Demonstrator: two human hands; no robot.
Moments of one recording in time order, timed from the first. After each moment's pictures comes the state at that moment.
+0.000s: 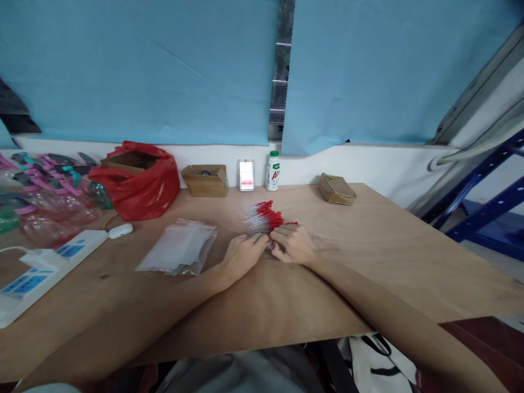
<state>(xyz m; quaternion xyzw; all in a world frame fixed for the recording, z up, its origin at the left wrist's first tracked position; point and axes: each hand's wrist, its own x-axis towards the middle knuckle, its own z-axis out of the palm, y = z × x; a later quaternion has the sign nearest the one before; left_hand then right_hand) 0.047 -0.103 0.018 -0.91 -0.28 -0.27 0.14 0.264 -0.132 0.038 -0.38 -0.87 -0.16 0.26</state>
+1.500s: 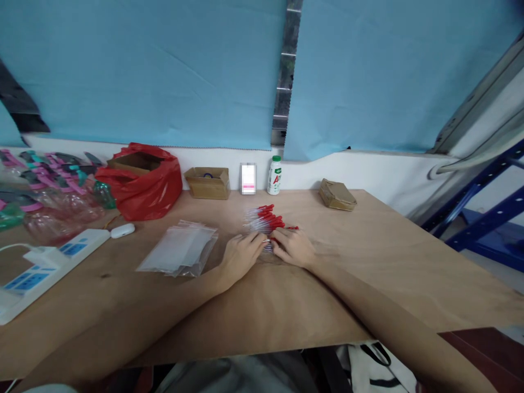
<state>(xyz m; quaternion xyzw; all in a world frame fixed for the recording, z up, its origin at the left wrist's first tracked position) 0.045 -0.105 0.024 -0.89 -0.32 -0.29 0.14 0.266 -0.130 0.039 -0.42 -0.87 -0.10 0.24</state>
